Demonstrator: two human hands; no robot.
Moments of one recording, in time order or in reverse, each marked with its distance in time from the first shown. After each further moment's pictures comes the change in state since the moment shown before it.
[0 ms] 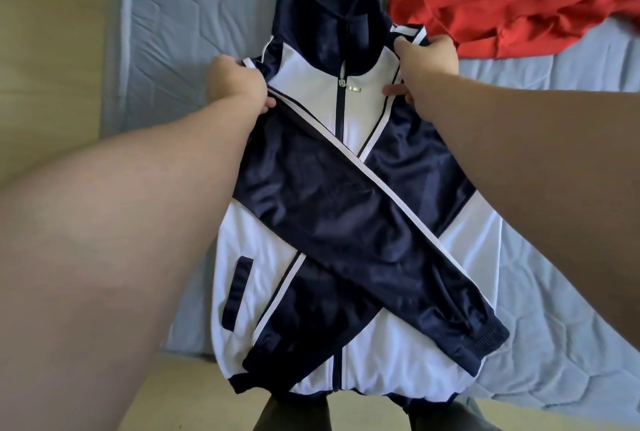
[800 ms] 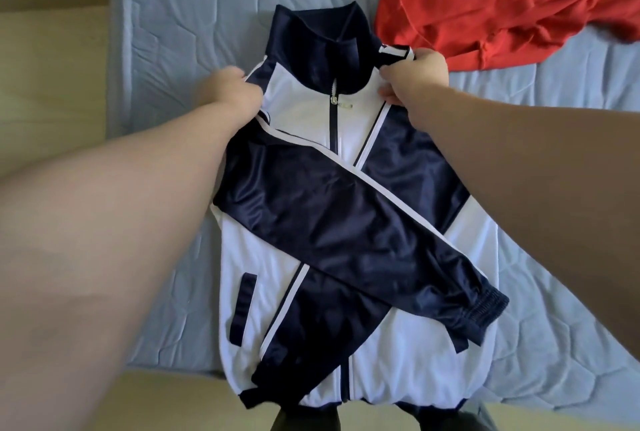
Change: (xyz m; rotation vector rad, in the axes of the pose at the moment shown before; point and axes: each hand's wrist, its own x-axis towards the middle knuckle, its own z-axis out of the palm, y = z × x) left_hand 0.011 0.021 -0.019 0.508 -0.197 0.254; right_hand -0.005 -0.008 -0.009 0.007 -0.050 -0.046
